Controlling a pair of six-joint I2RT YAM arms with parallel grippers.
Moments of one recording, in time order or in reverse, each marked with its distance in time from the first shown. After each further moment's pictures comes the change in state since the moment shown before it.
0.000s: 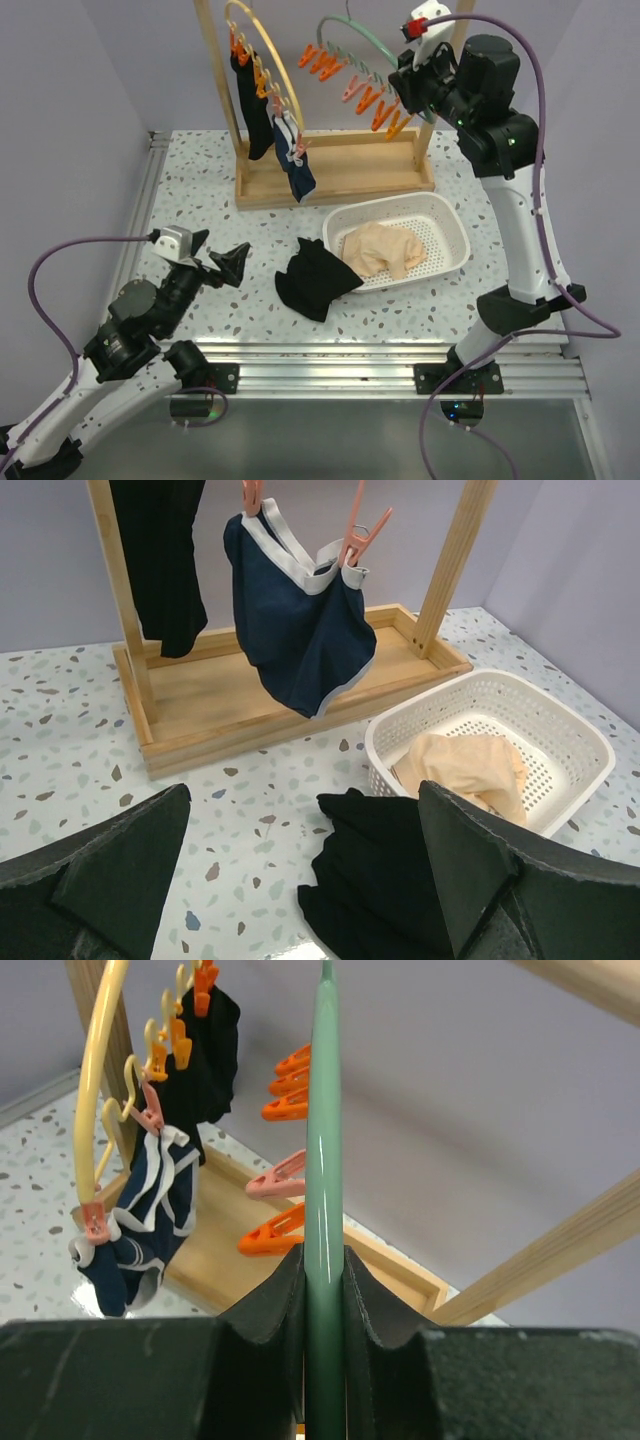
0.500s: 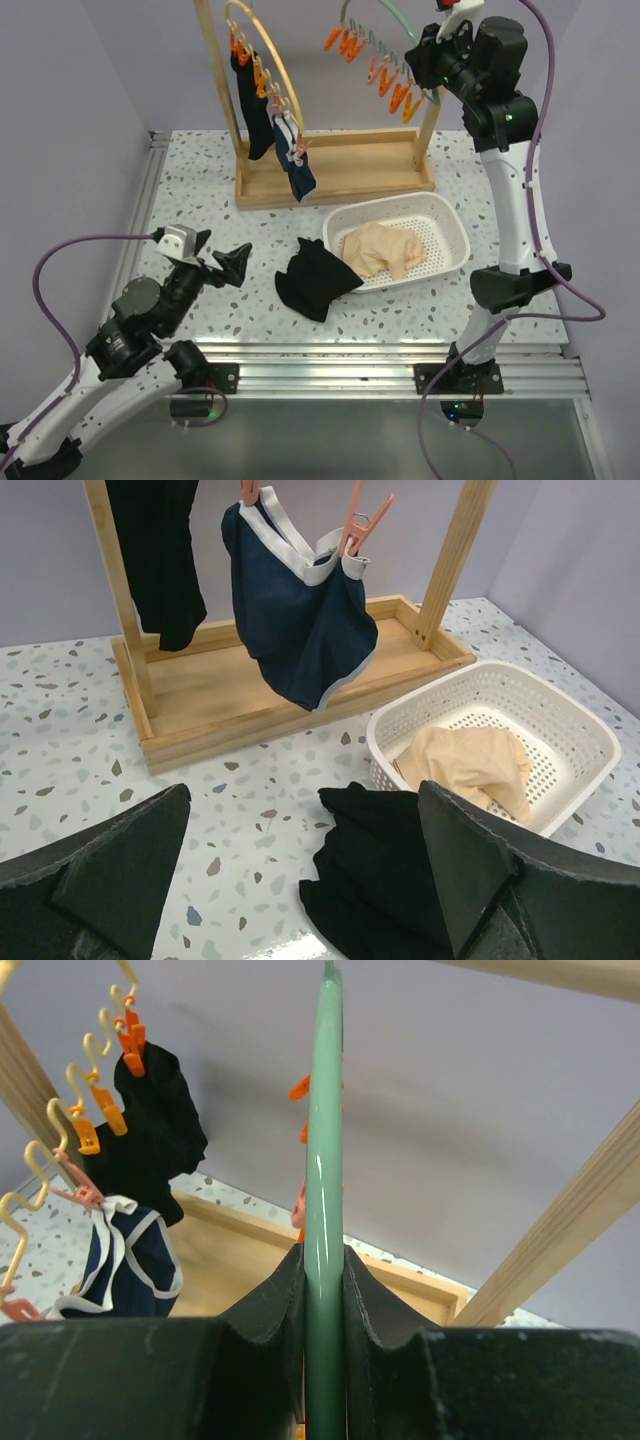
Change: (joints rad) left arm 0.000 0.015 -0.001 -0.003 0.003 0.000; right arm -0.158 0.129 0.101 0.098 -0.074 0.196
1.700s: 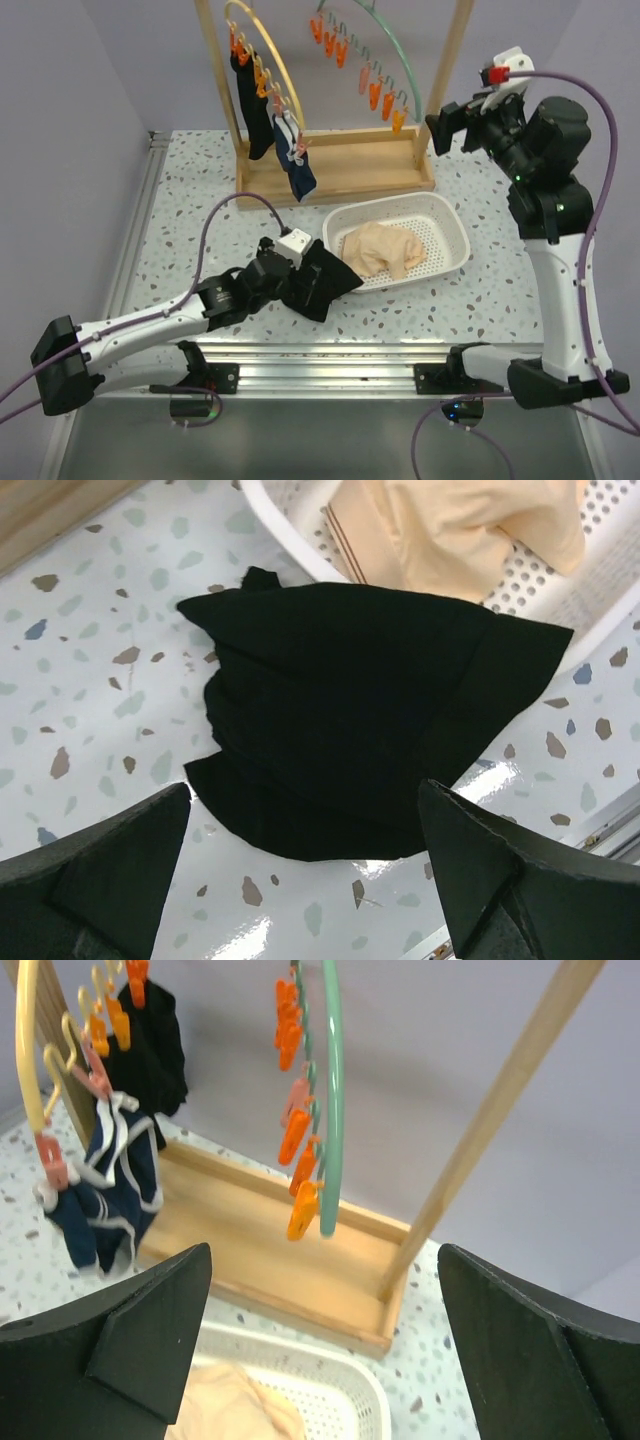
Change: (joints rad) left arm -0.178 0.677 -0.013 0.050 0.043 -0.135; right arm -0.089 -0.537 -0.641 0.124 -0.064 -0.085
